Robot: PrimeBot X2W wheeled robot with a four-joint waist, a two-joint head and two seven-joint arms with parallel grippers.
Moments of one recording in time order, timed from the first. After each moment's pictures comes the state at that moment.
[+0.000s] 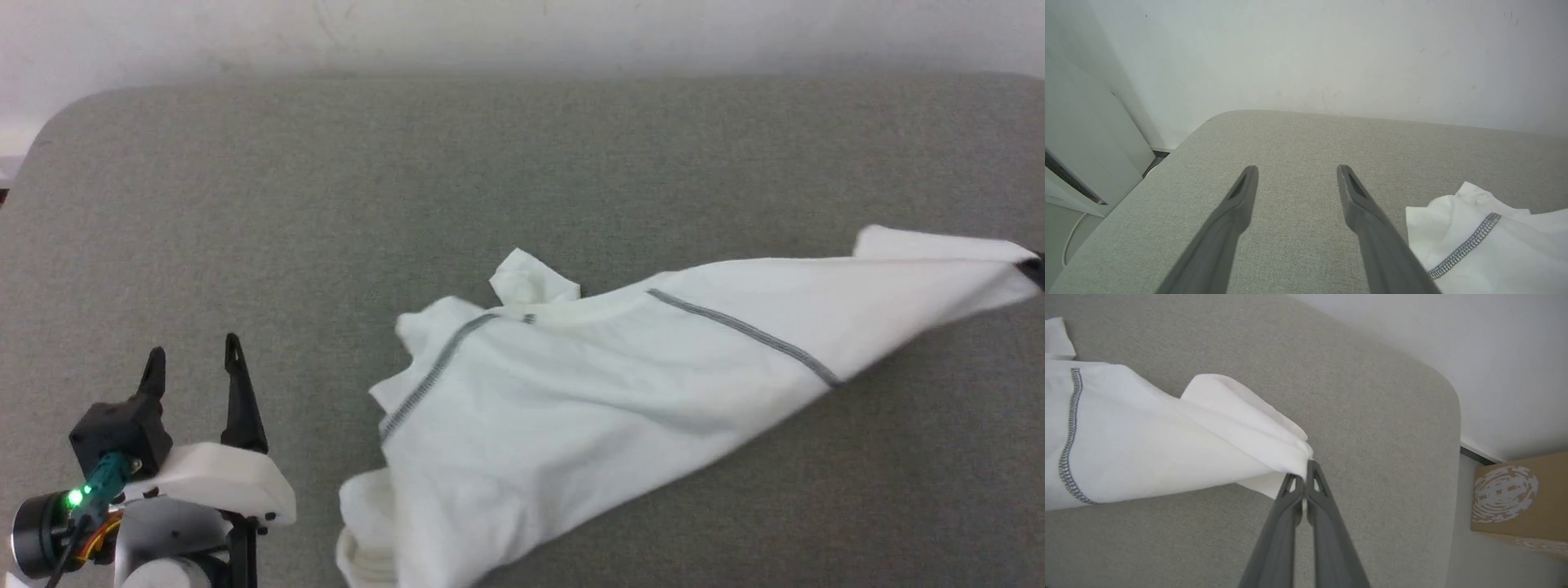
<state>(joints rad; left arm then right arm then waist) 0.00 0.42 -0.20 -0.21 -0.37 0.48 0.06 -0.57 -0.87 0.45 0.20 0.75 0.13 0.59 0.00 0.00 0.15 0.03</state>
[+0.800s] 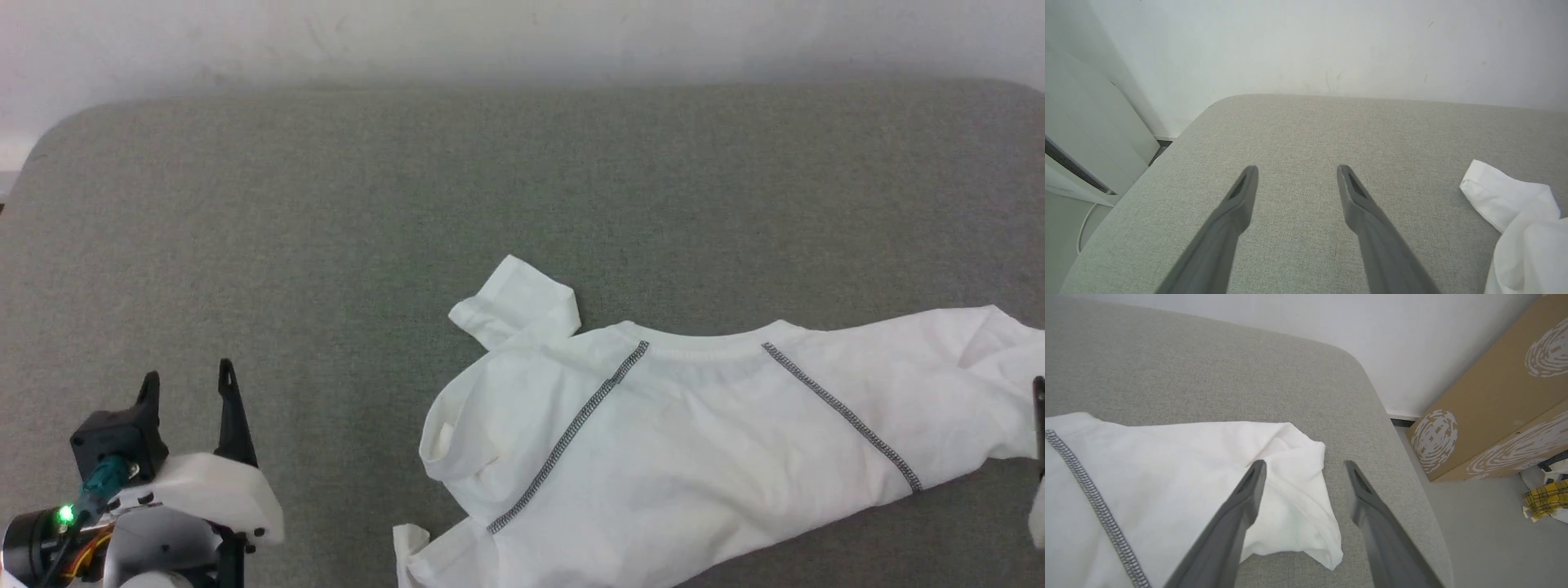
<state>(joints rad) 0.02 0.46 -0.21 -0.20 -0.38 0.49 0.11 -0.05 -0.35 -0.29 0.23 0.08 0.13 0.10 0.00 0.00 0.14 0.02</state>
